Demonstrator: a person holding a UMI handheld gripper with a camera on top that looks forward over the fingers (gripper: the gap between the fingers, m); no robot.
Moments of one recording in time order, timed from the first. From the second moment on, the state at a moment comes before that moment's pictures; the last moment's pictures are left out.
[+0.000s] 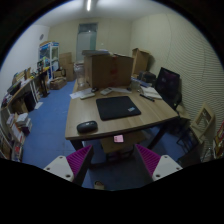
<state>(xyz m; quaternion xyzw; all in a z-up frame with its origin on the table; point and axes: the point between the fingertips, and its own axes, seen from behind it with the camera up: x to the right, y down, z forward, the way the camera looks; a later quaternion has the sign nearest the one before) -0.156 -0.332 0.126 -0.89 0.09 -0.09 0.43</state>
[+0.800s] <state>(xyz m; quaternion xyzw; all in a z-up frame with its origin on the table) -0.260 -0.159 -0.013 -0.92 0.04 0.07 0.38</state>
